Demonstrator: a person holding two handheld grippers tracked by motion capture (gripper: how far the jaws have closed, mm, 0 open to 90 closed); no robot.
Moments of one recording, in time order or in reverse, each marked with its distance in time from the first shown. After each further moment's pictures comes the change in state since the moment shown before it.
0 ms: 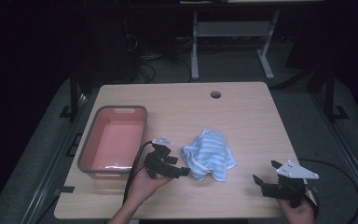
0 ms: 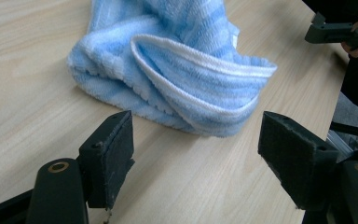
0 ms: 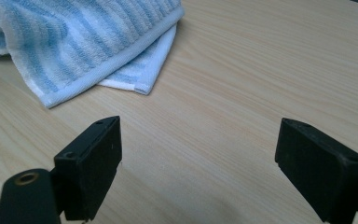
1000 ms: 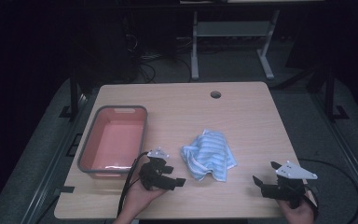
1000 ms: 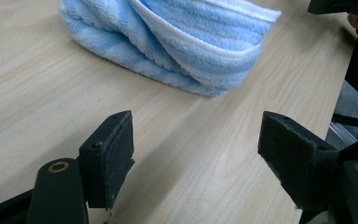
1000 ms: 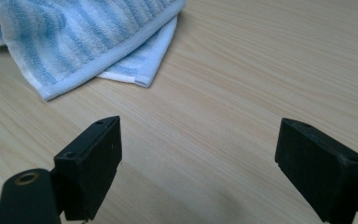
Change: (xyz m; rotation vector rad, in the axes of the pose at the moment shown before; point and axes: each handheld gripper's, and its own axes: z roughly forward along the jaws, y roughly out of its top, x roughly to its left) left arm -0.004 -0.034 -0.003 0.007 0.022 0.017; right arm 0.001 -0.003 0.002 0.017 -0.001 -0.006
